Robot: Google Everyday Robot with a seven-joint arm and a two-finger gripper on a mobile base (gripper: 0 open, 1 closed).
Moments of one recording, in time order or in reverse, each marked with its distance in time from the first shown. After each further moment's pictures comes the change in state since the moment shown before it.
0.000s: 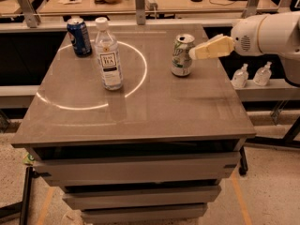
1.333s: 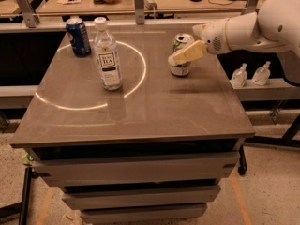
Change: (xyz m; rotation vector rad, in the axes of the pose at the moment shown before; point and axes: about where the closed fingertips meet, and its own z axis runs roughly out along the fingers) arm 0.002 0.037 0.089 -0.328 -0.007 -0.089
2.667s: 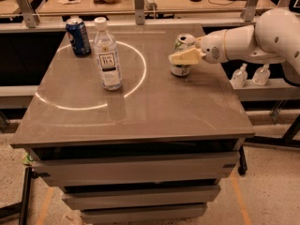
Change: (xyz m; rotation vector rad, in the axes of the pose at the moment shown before) arm 0.027 0.005 0.014 -0.057 -0.026 0.094
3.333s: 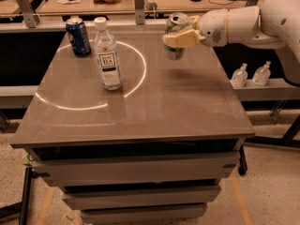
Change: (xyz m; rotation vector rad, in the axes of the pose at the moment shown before) arm -0.072 0.034 -0.011 -0.140 -0.158 -0.157
